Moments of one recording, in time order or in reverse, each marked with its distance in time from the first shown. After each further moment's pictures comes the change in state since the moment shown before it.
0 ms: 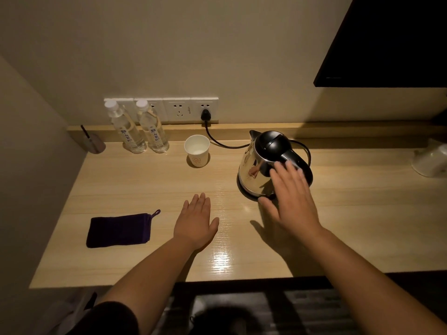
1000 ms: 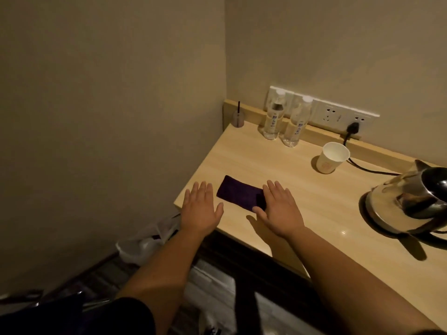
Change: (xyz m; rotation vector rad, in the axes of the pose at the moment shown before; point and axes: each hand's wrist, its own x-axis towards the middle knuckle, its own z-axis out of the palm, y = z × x) left_hand -0.199 -0.197 -0.021 -0.134 0.271 -0.614; right_hand 0.024 -0.269 0.107 0.005 -0.402 -0.453
